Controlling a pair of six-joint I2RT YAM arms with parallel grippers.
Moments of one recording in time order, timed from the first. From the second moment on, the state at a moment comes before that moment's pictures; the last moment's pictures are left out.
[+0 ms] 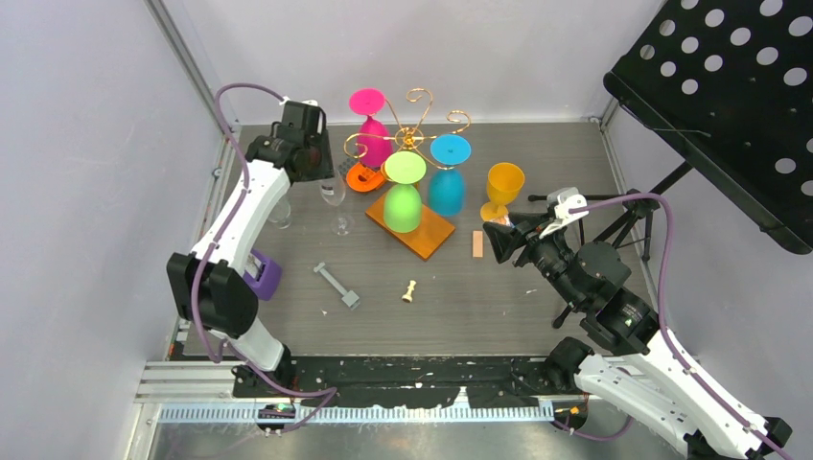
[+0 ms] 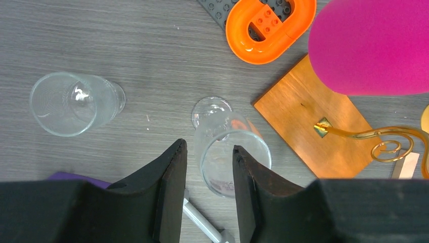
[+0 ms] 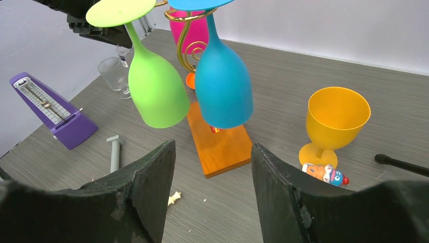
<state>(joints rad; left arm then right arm) -0.27 1.62 1.62 -0.84 -0.18 -0.33 0.74 0.55 0.75 -0.21 0.22 0.18</state>
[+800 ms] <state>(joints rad) -0.27 1.67 1.66 -0.84 -0.21 -0.26 0.74 0.55 0.75 -0.22 0.22 0.18</state>
